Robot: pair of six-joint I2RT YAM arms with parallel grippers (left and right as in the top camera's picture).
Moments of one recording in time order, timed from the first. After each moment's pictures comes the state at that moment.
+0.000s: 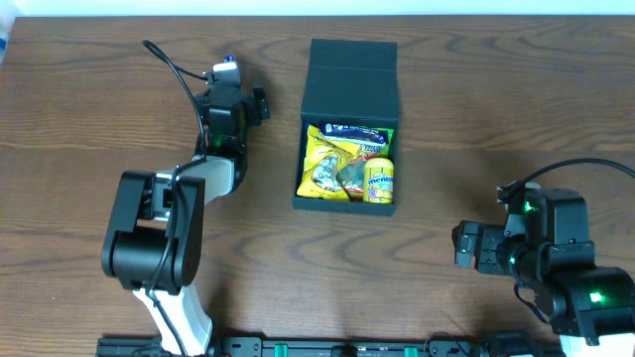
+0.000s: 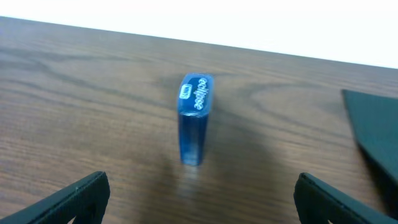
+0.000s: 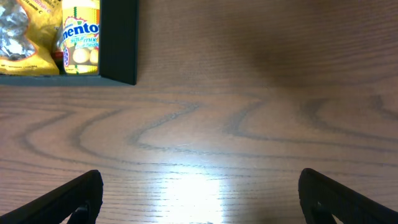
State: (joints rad) left arm -0.14 1.96 0.93 0.60 -0.24 -0.18; right arm 0.12 0.81 0.89 -1.15 -0.07 0.25
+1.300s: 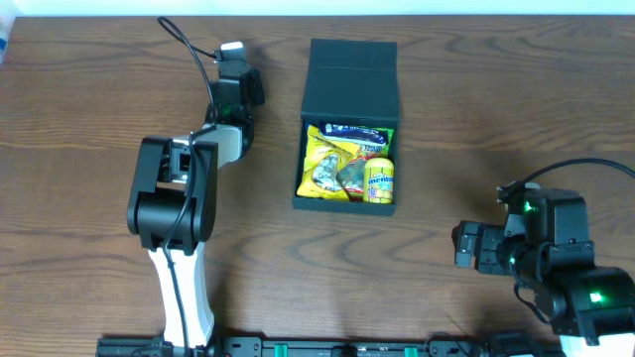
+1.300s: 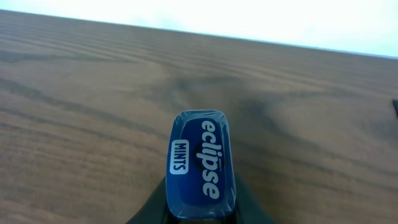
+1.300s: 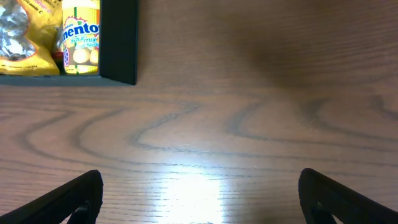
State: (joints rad) left arm -0.14 2.19 1.24 0.42 -0.25 -0.18; right arm 0.12 0.81 0.89 -1.15 -0.07 0.25
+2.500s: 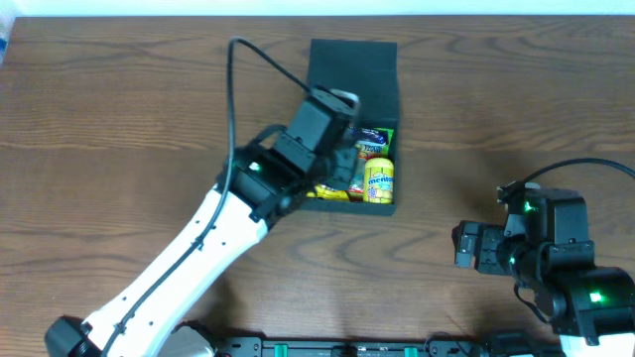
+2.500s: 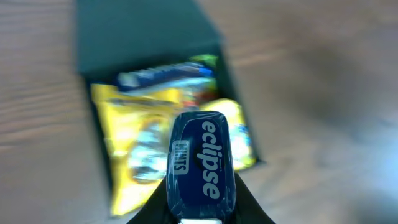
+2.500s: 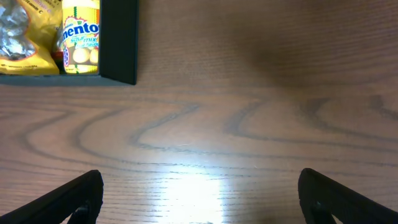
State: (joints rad) left arm -0.69 1.46 1.41 -0.84 0.01 -0.35; right arm 0.12 0.81 0.89 -1.15 -0.07 0.25
